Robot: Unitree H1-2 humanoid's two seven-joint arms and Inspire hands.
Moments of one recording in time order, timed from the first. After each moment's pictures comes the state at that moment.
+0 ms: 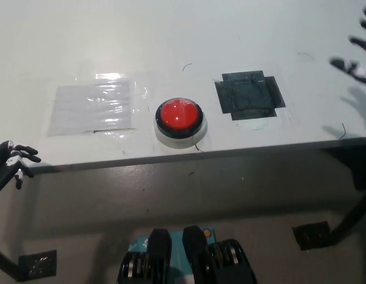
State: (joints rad) left_arm -0.23 0.44 0.21 0.00 -0.18 0.19 -0.18; right_arm -0.72 -0.34 -0.14 0.09 0.31 0.34 0.16
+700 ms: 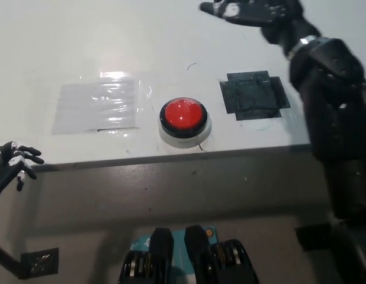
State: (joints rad) left_arm -0.24 0.44 0.20 -0.01 -0.18 0.23 -0.19; right_arm -1.03 -0.06 -0.02 0.46 0.24 0.25 0.17
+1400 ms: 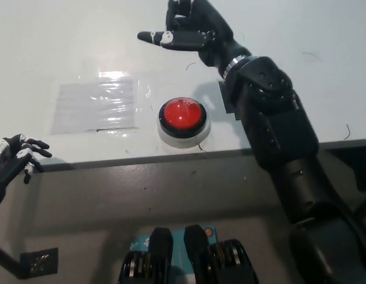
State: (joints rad) left_arm -0.27 0.44 0.17 0.00 -0.17 0.23 -0.19; right_arm -1.06 0.08 0.02 0.68 0.20 0.11 0.17
